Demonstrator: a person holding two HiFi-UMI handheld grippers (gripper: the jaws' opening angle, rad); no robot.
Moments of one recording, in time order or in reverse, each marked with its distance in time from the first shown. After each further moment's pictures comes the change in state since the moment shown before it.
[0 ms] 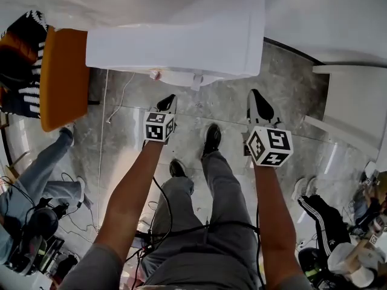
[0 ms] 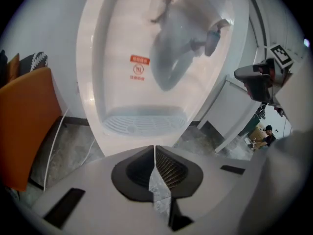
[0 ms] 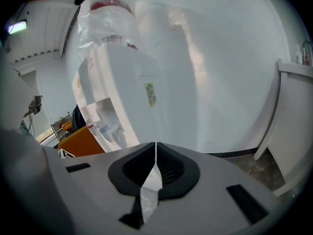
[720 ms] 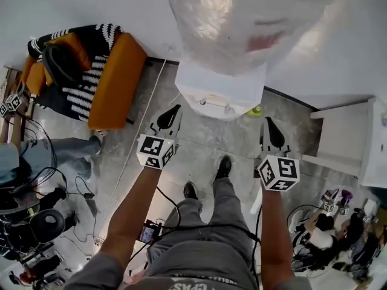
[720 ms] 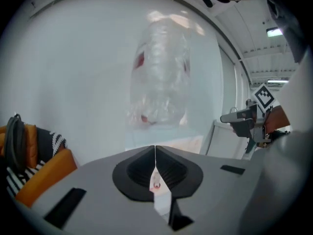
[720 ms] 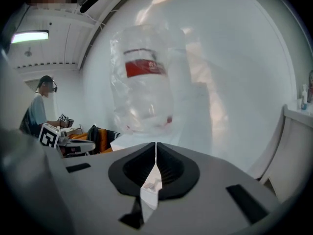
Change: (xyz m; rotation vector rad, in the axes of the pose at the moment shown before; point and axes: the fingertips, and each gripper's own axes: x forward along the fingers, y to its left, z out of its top) left arm -0.353 0.012 0.289 0.106 -0.512 0.032; right arm -0.142 0.167 0.244 -0.120 -0.182 0.060
